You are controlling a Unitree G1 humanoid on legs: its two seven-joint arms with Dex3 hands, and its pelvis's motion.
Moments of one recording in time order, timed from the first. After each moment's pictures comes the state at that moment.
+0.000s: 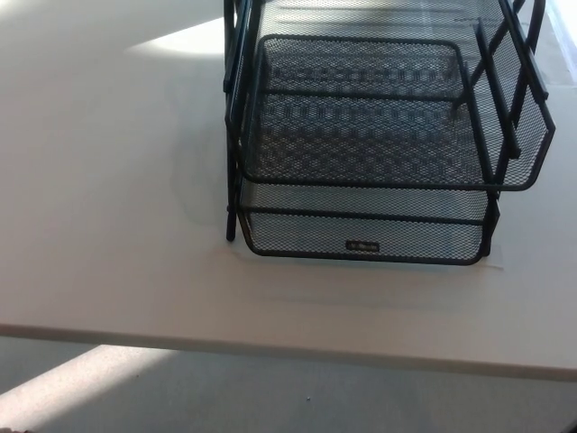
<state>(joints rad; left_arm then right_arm) -0.28 0.65 -0.31 1.19 0.34 -0.29 -0.41 0.04 -0.69 0.22 0.28 -0.07 0.21 0.88</state>
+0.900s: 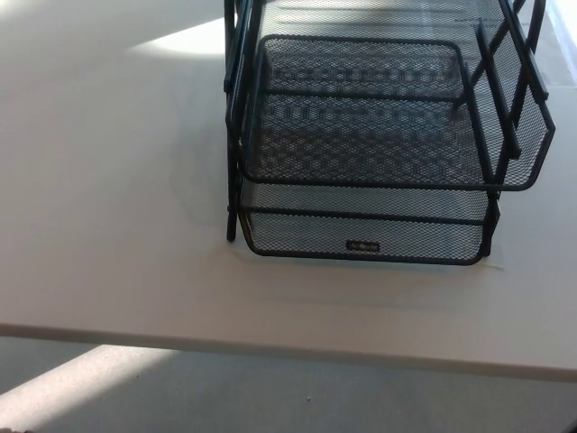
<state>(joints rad) -0.28 0.65 -0.31 1.20 0.34 -0.29 -0.41 -0.14 -0.60 0.44 0.89 -0.31 0.08 0.48</state>
